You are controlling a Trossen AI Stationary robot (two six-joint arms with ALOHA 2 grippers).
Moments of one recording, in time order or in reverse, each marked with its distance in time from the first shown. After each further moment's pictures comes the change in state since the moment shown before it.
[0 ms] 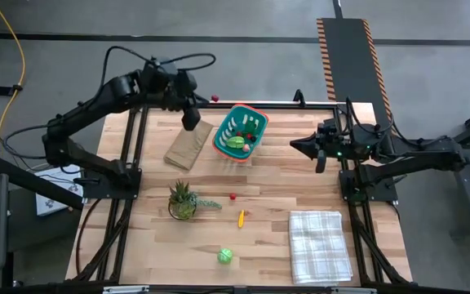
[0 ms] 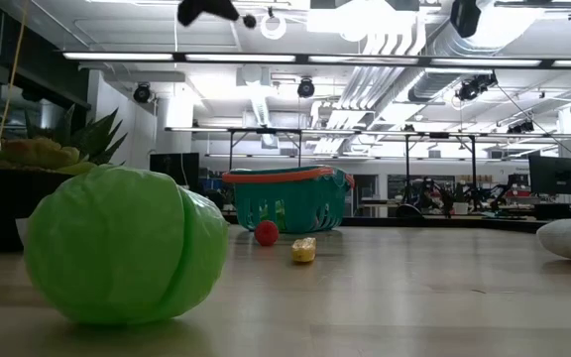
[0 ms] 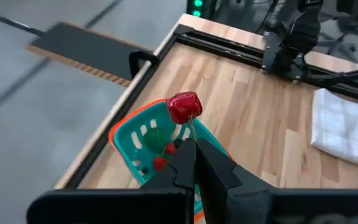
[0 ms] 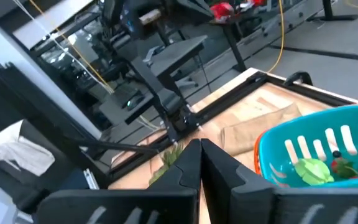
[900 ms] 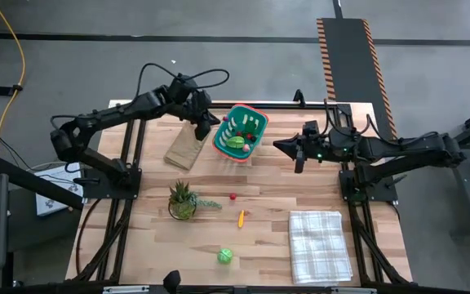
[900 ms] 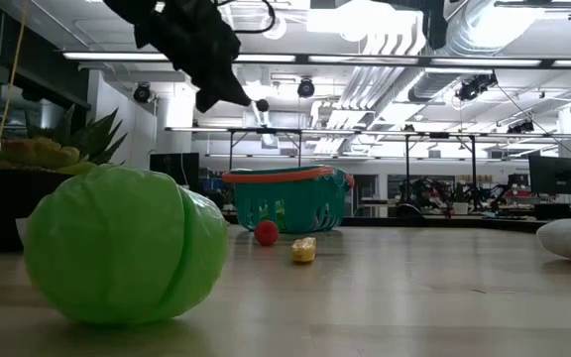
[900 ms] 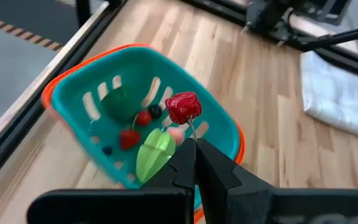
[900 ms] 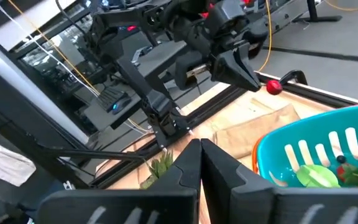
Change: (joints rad) left arm 0.145 0.095 -0.455 0.435 0.333 0.048; right arm -0.010 0.199 0.000 0.176 0.046 0.006
